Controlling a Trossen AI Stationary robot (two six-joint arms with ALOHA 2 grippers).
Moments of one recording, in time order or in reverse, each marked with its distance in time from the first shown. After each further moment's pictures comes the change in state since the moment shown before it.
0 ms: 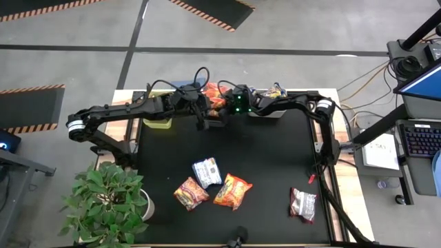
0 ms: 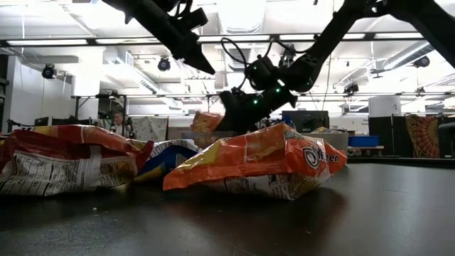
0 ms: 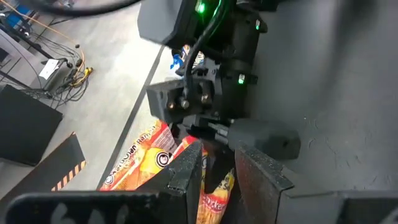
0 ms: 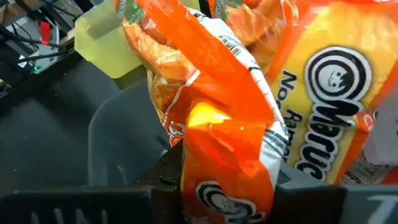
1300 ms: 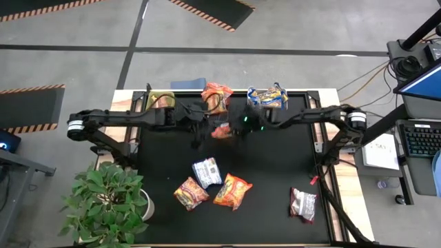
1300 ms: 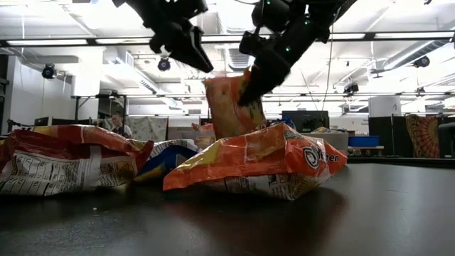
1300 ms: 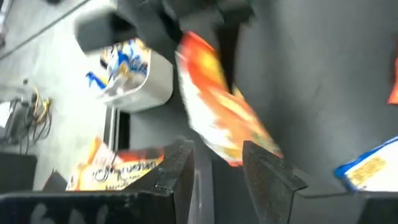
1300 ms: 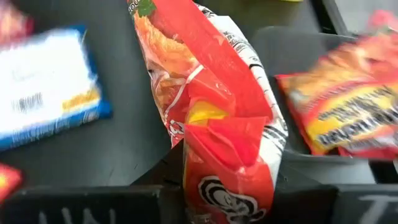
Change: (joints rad) left arm -0.186 0.001 0.013 -0.170 0.005 0.140; right arm 0.286 -0.392 -0.049 -0.616 0.200 -0.485
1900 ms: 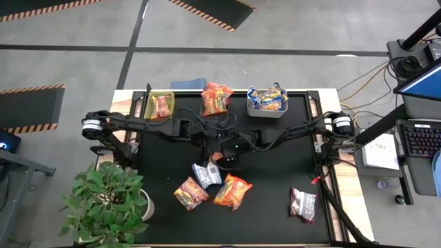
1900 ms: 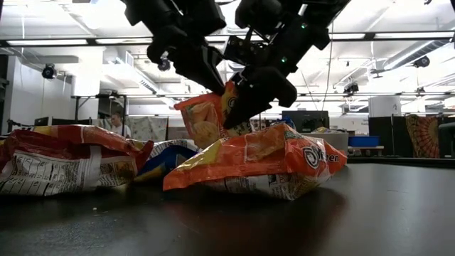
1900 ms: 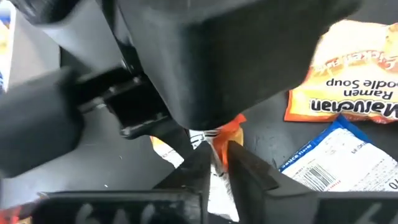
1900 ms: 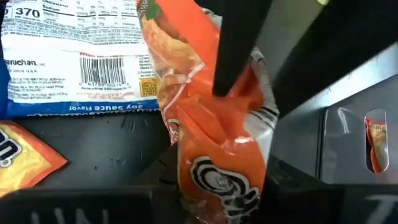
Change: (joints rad) left arm -0.100 0.178 0.008 0.050 0.220 -0.090; right arm 0.219 0.165 0.006 0.092 0.109 -0.133
